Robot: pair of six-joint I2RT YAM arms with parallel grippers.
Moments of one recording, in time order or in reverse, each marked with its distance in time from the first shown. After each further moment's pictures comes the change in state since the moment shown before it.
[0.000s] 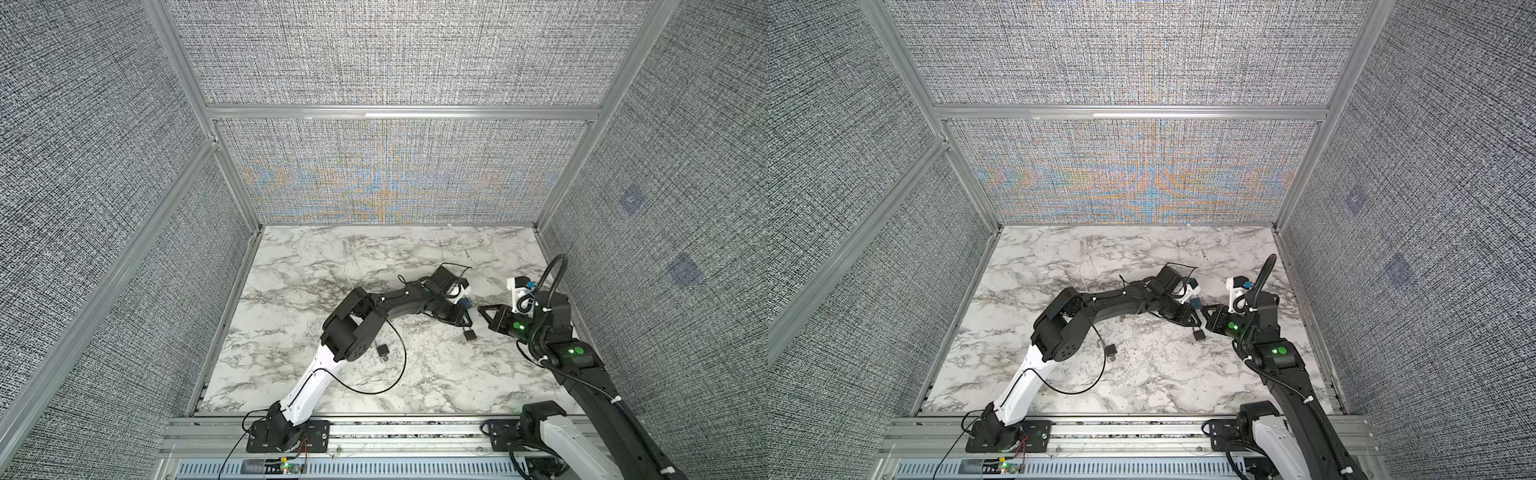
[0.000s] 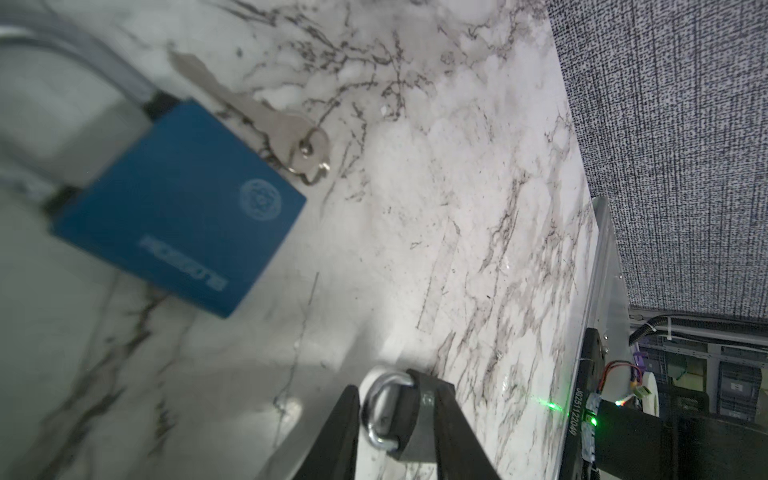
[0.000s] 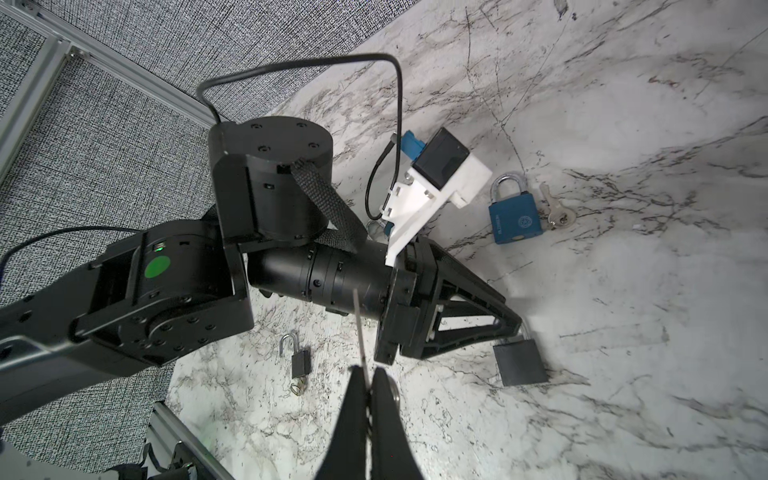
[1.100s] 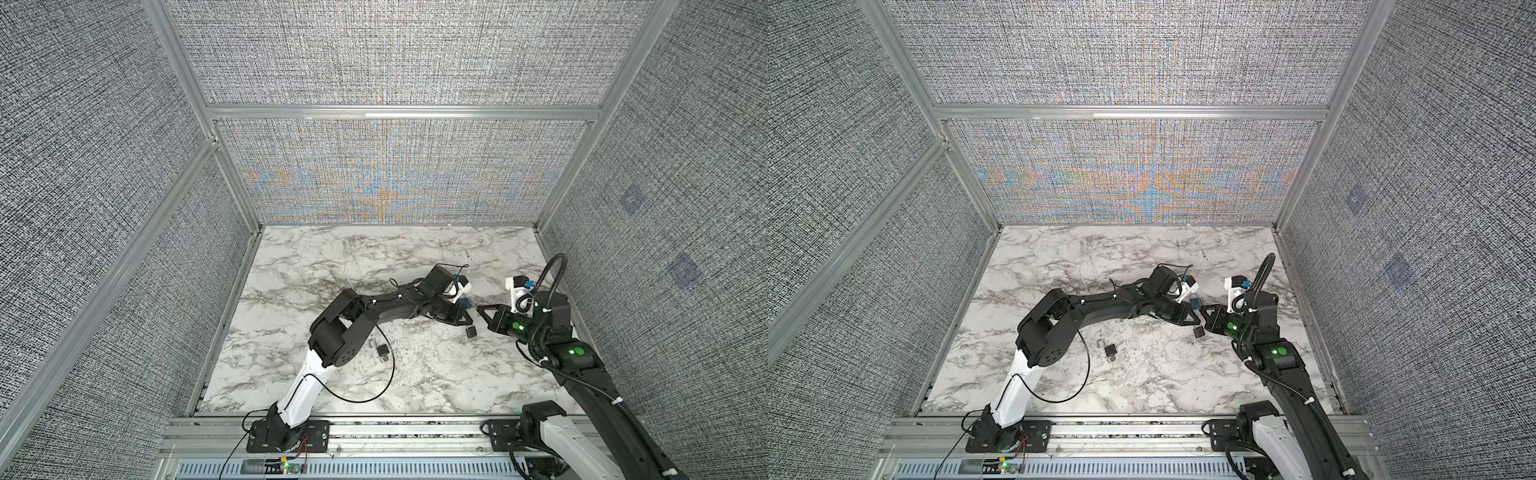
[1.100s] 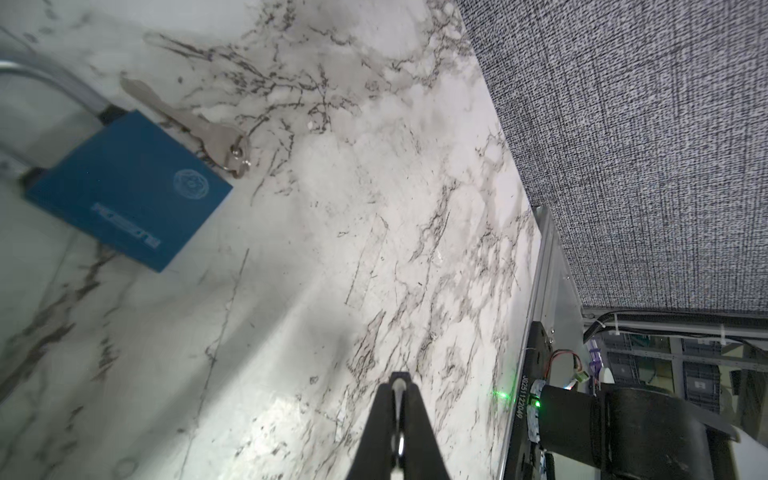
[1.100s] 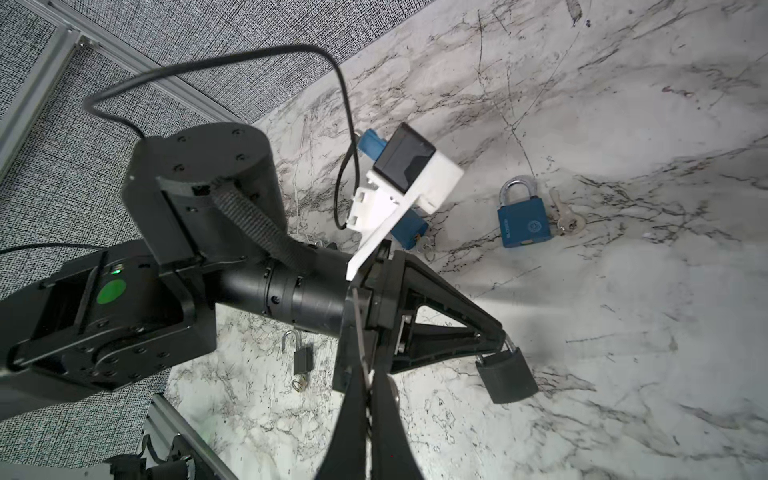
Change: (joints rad) left arm -0.018 -0.116 -0.138 0.134 0.040 -0.073; right arm 0.018 0.002 0.003 0.004 -0.005 -0.011
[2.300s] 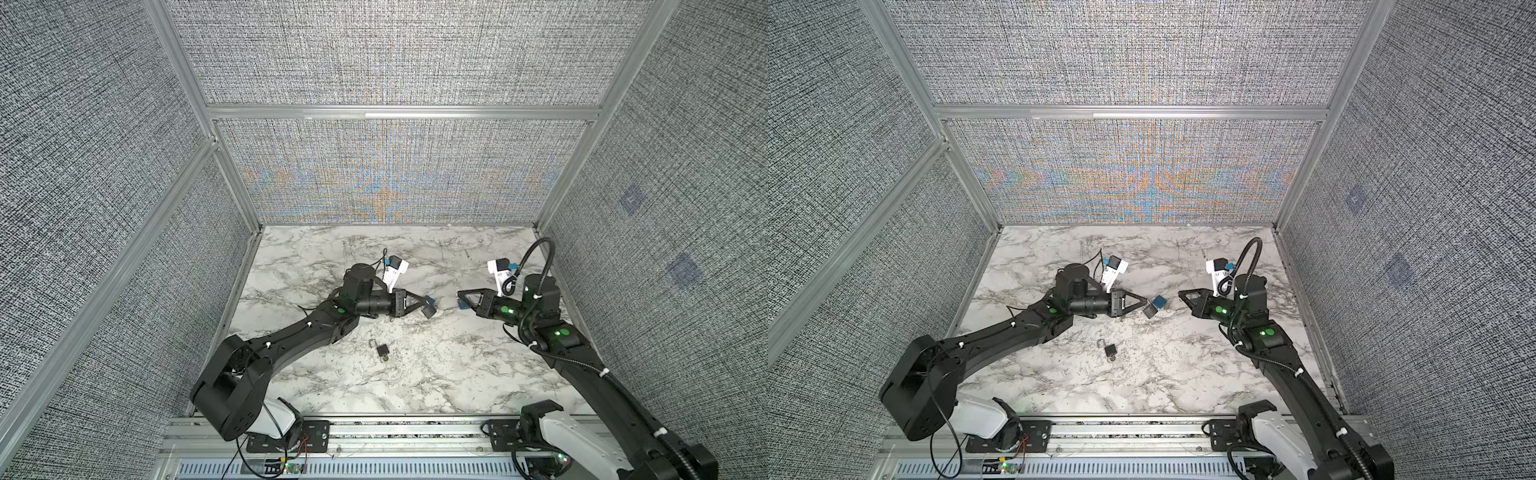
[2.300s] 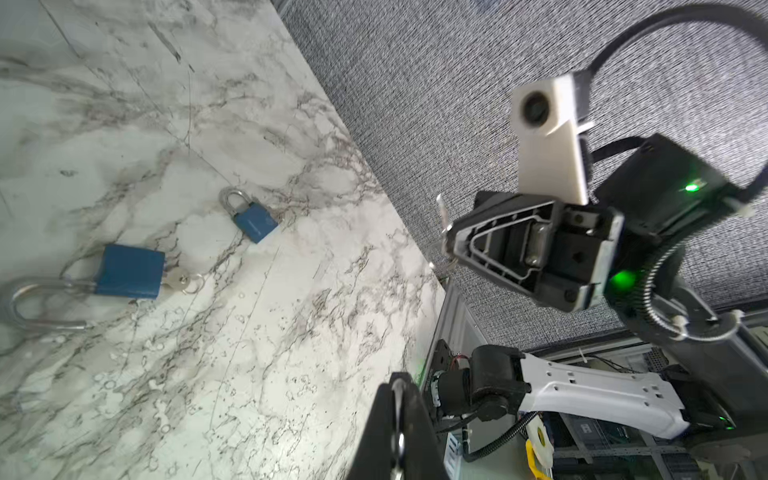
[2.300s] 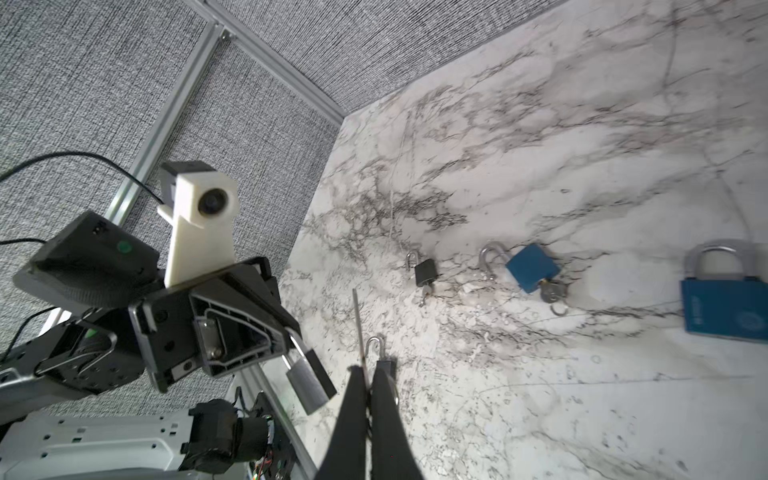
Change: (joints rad) left arm 0.198 -0.804 -0.780 0.396 0.018 -0.172; right arm 0.060 0.140 0.069 0.228 -0.171 0.076
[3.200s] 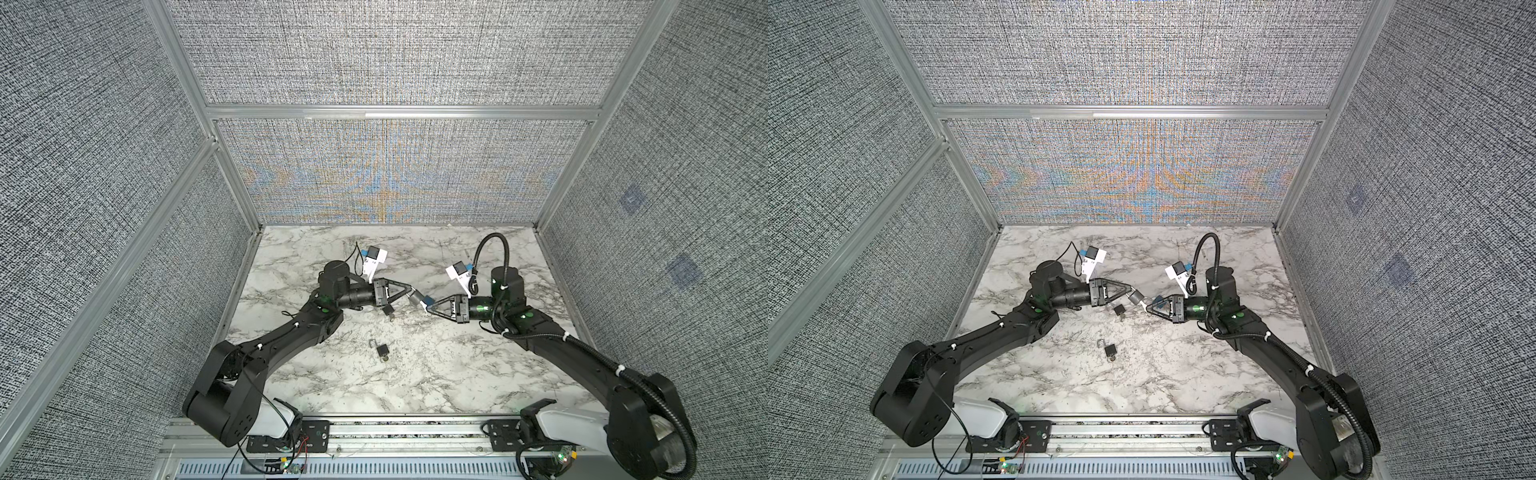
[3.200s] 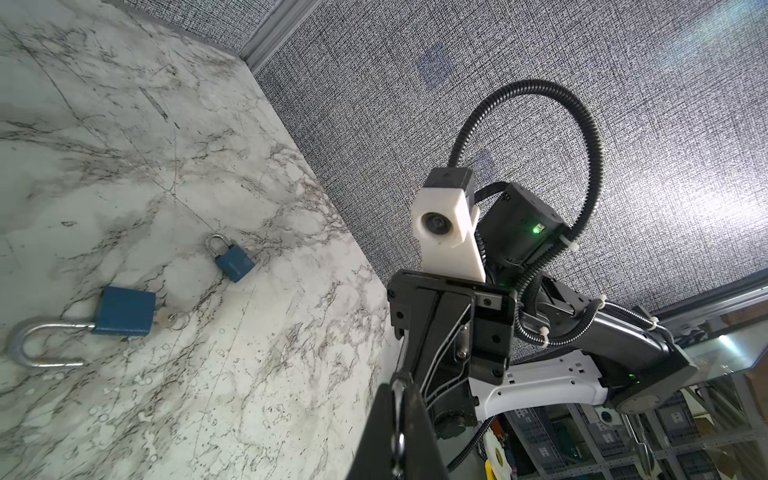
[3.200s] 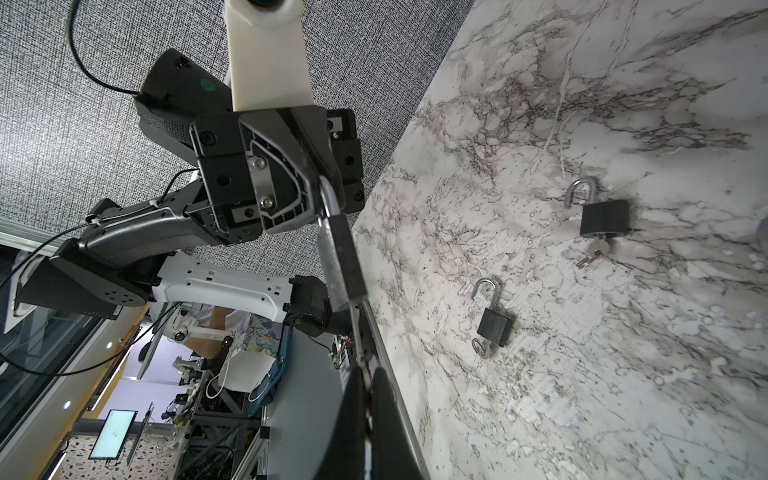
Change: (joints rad) left arm 0.183 -0.067 -0.096 0.284 0.175 -0.196; right arm 0.148 0.307 0.022 0.257 -0.425 0.022
